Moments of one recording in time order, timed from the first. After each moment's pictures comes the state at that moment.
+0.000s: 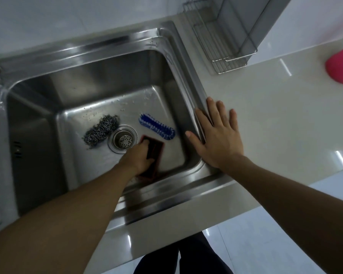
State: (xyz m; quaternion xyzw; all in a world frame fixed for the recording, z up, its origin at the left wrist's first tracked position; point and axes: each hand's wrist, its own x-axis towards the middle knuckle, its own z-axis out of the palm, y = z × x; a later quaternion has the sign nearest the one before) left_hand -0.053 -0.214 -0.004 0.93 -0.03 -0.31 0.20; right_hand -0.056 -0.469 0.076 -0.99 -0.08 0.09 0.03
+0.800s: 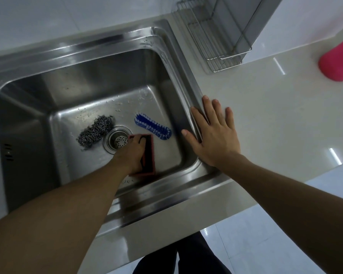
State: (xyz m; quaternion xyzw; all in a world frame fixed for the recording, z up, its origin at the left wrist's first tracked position) left_hand -0.044 -0.205 -0.021 0.94 -0.17 -0.28 0.06; right_hand -0.056 -0.469 0.072 -0.99 -0.07 0.09 0.02
